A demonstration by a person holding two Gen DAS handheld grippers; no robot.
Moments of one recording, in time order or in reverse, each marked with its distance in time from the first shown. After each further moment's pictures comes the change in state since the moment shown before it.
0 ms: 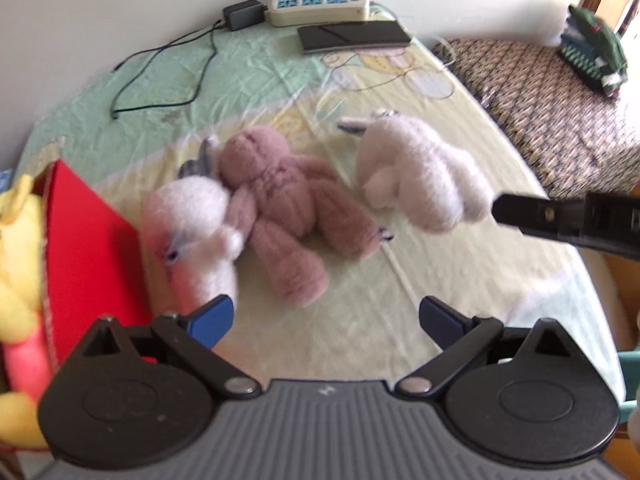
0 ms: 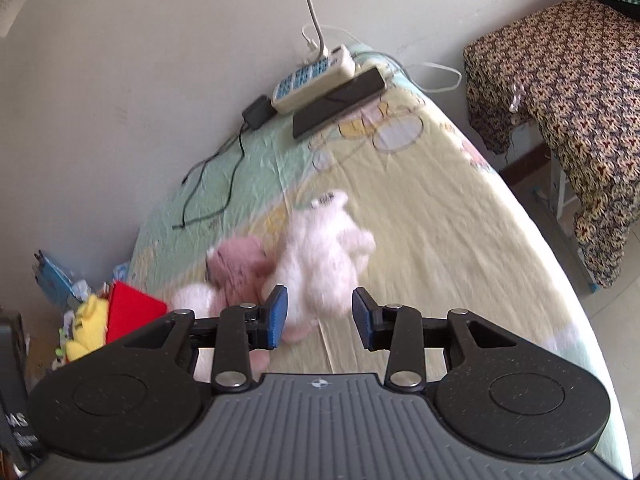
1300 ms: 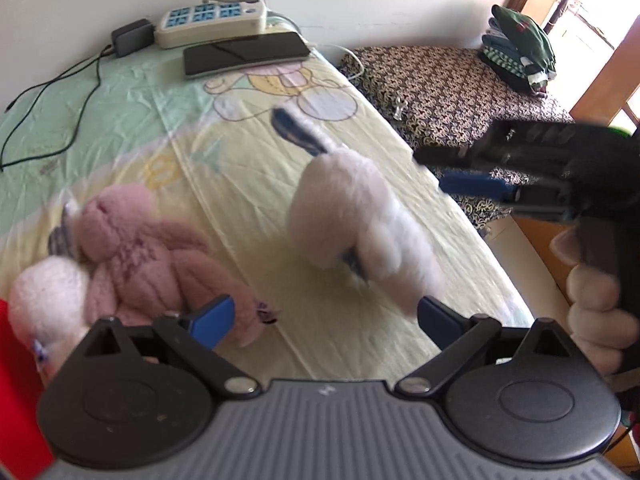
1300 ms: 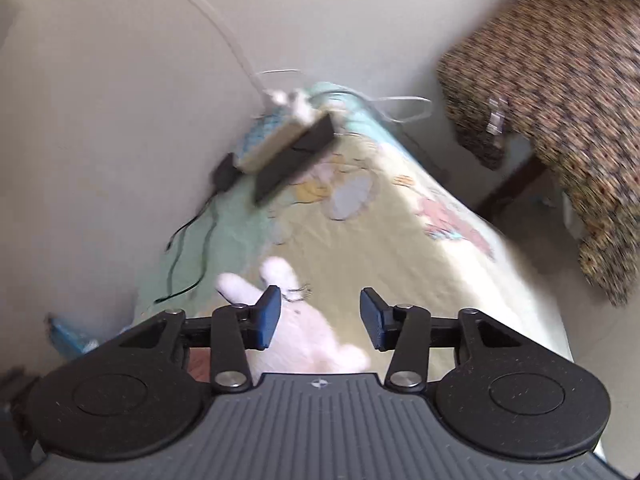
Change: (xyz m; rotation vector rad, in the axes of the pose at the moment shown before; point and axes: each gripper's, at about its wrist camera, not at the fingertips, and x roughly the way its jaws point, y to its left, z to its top) left arm 0.047 -0.044 0.035 0.108 -0.037 -0.237; right arm 0.026 -0.065 0.046 0.069 -0.069 0.071
